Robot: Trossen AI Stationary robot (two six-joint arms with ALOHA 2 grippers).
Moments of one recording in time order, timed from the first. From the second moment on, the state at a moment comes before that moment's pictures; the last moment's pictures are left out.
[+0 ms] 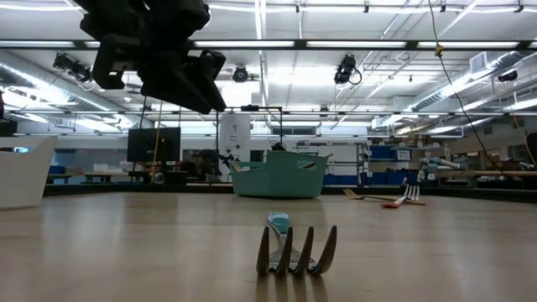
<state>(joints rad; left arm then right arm) -0.08 1.35 0.74 -0.08 0.02 0.50 0.91 1.53 1.19 -1.52 0.24 1.79</state>
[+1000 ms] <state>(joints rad) -0.08 1.35 0.74 -0.13 0.02 0.30 0.70 1.53 1.19 -1.53 0.50 1.33</state>
